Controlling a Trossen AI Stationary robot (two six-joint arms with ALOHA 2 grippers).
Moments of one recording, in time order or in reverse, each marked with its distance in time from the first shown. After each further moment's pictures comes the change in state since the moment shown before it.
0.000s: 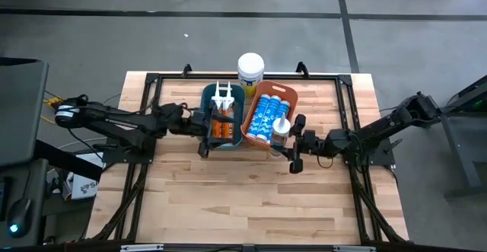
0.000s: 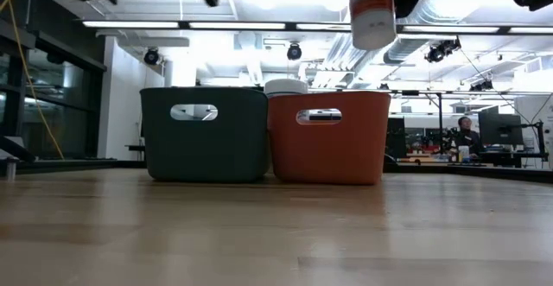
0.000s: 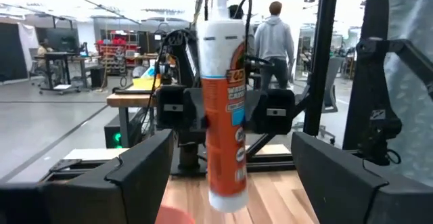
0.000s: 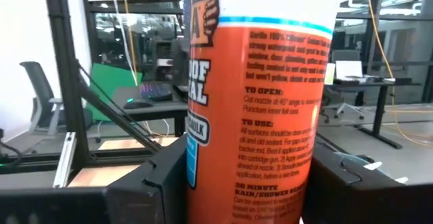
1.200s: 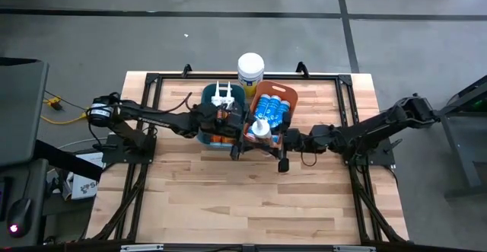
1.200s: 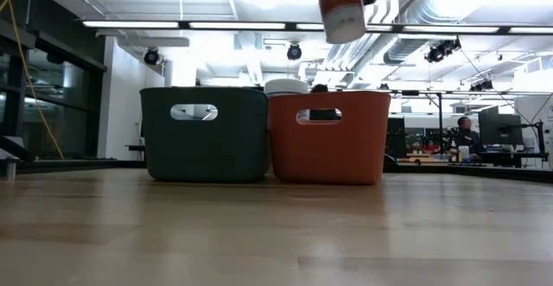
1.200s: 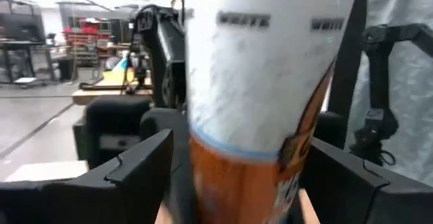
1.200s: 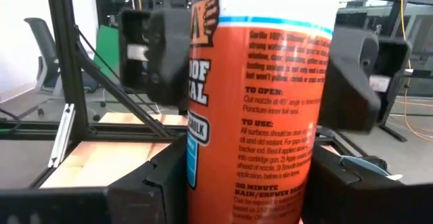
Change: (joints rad) left arm 0.000 0.400 0.401 -0.028 0.090 -0.005; right arm -0.071 0.101 0.228 -0.265 -0.115 -0.017
